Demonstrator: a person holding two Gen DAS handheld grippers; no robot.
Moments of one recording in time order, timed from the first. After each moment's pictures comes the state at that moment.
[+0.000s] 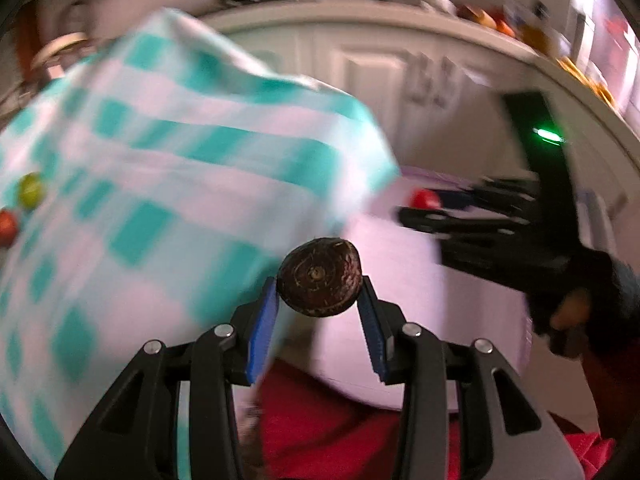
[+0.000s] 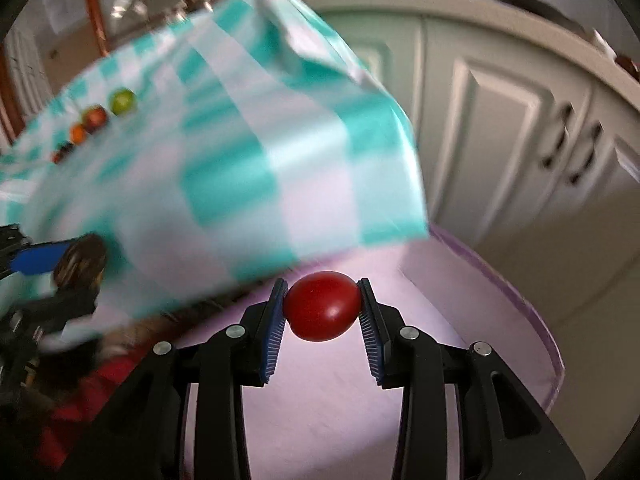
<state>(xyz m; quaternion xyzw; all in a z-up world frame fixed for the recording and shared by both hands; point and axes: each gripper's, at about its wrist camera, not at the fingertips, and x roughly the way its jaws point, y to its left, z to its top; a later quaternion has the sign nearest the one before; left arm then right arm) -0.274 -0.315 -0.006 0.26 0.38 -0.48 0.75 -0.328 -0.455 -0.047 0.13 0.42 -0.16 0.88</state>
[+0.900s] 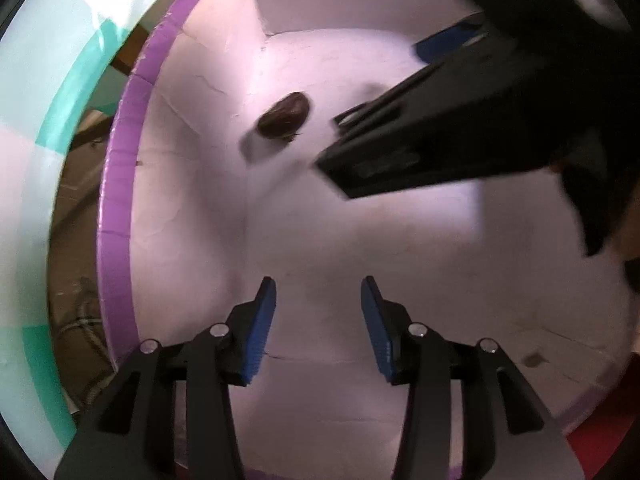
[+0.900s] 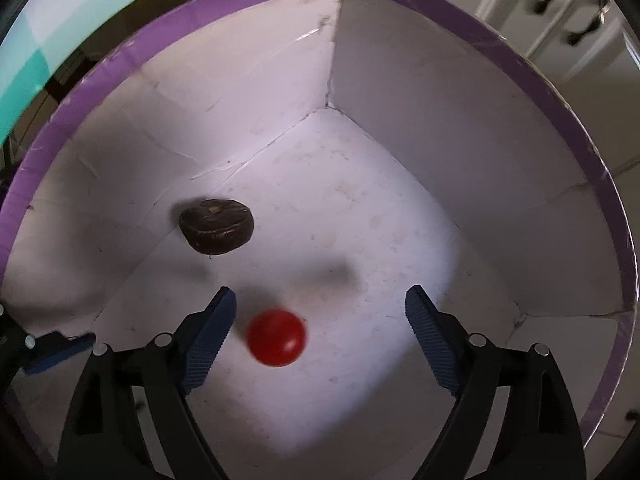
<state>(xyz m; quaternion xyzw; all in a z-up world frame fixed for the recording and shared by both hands) -0.307 -0.404 -0.203 0.47 0.47 -0.46 0.59 -0.308 -0.498 -0.192 0.18 0.60 -0.26 0.74</state>
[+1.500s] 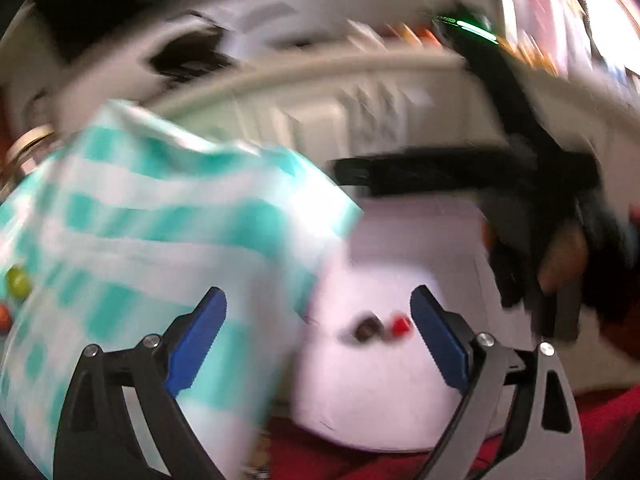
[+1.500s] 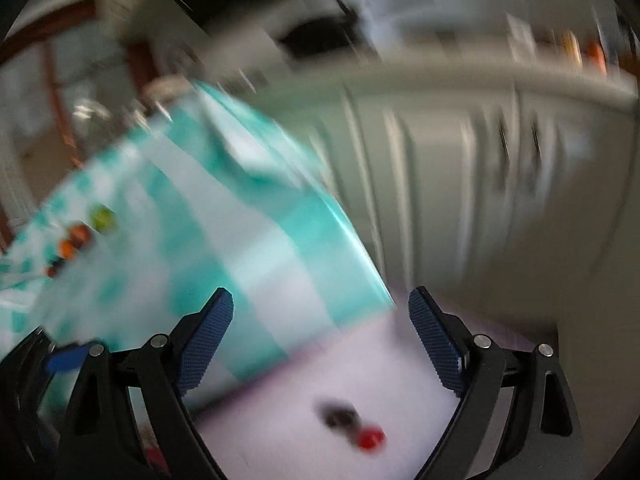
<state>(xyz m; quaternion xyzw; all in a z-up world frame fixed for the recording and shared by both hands) -0.288 -0.290 -0.019 0.24 0.22 -0.54 0.78 -0.341 -0.450 0.012 0.19 0.22 -0.24 0.93</state>
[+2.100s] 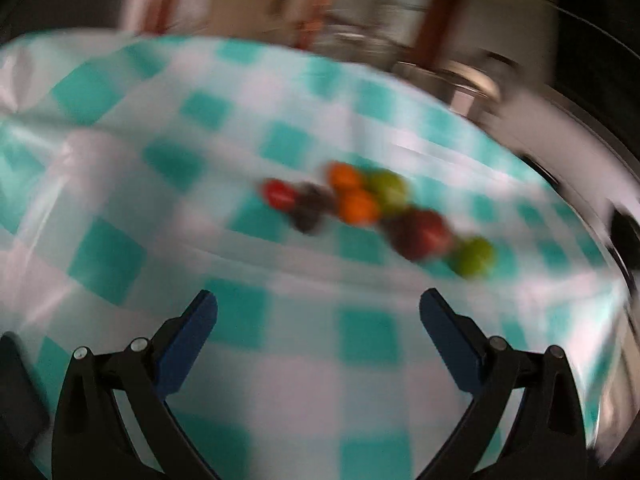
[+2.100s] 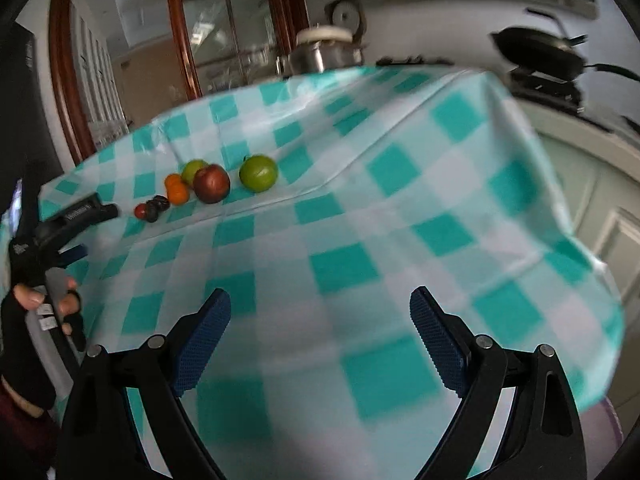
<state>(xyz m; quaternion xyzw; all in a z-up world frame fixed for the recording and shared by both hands) 0.037 0.041 0.059 -0.17 0.34 0.03 0.93 -0.125 -0.273 0.051 0.10 0.32 -0.05 0.94</state>
